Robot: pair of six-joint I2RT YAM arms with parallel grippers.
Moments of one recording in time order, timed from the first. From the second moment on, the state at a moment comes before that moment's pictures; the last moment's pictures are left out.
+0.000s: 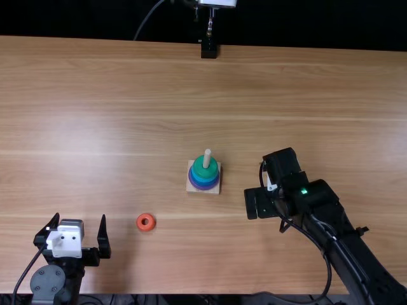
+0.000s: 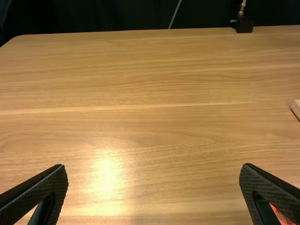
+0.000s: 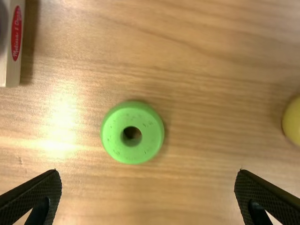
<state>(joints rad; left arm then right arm) -0.04 0.01 0.11 -0.40 -0.02 0.00 0.33 1.47 0.99 -0.80 0.05 0.15</state>
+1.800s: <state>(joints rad) -0.04 0.01 0.11 -0.40 -0.02 0.00 0.35 1.72 0.98 -0.67 0.04 0.11</state>
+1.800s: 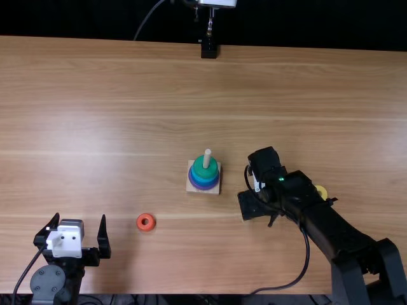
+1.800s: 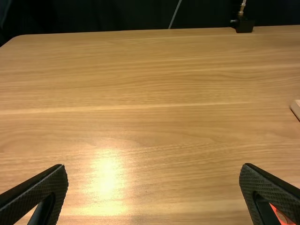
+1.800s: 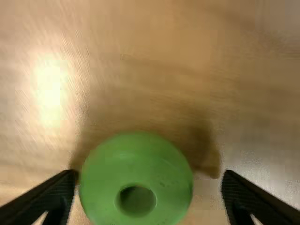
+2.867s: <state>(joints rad) -0.04 0.01 0.11 -0.40 -0.02 0.00 0.41 1.69 1.32 -1.05 0.05 0.11</state>
